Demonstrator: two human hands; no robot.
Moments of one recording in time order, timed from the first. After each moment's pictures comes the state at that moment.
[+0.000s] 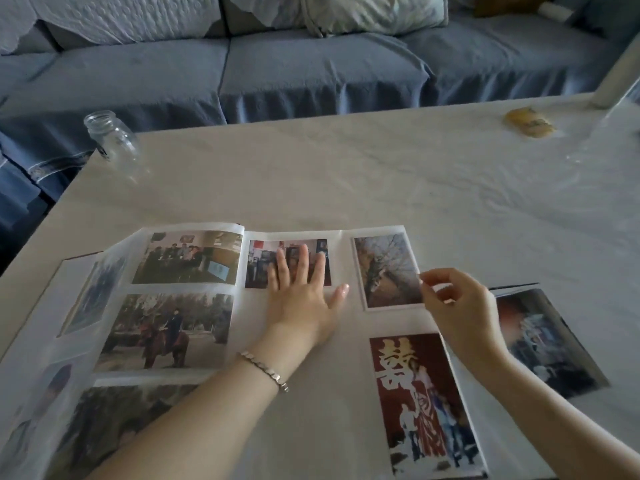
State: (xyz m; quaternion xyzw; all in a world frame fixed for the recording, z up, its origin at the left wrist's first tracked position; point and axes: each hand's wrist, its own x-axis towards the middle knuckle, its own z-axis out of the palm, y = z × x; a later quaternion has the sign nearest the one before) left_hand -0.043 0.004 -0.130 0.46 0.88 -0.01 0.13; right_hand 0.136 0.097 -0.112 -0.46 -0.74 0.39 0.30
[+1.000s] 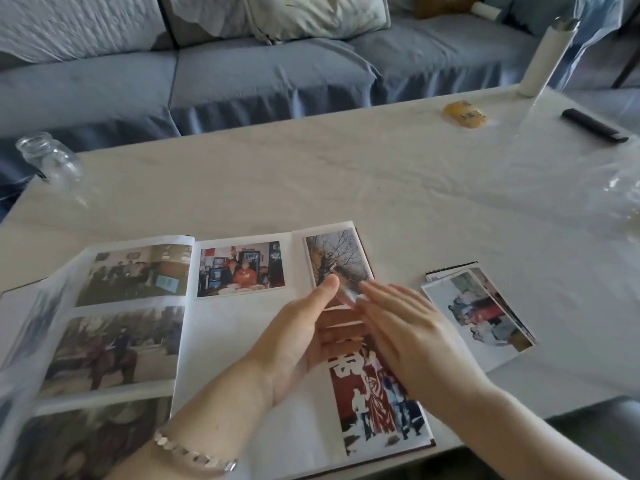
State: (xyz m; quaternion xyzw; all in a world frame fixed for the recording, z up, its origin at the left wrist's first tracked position) left_hand 0.037 -0.016 -0.057 0.22 0.57 0.51 0.61; right_hand 0.181 0.057 -0.084 -0.23 -0.93 0.10 0.26
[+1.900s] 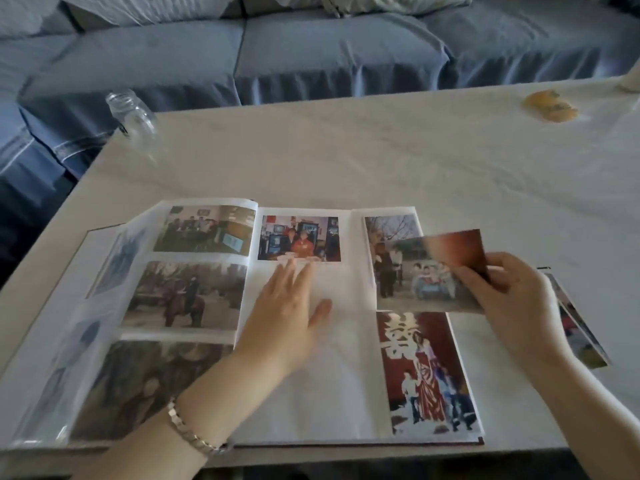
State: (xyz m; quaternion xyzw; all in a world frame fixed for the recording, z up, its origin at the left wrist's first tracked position) left_hand -0.016 -0.065 -0.089 0.49 0.85 0.13 0.15; right_hand 0.173 0.089 -0.076 -0.48 -0.72 0.40 0.29
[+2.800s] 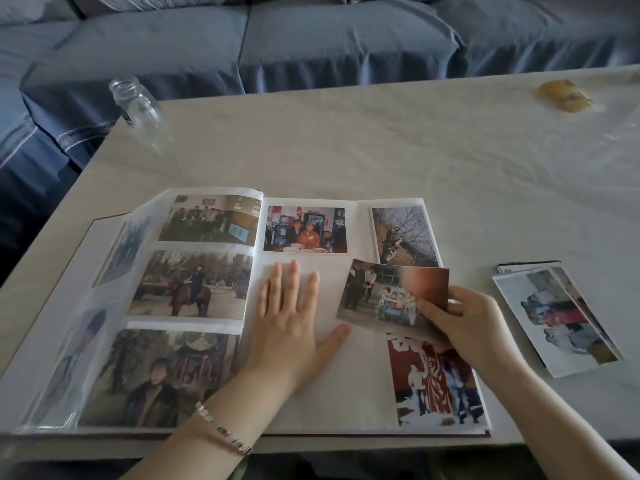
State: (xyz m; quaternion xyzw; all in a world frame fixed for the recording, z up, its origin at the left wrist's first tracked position) left_hand -0.012 -0.082 -0.131 0.49 0.86 -0.03 0.09; right_hand 0.158 0.060 -0.107 -0.48 -0.67 0.54 0.17
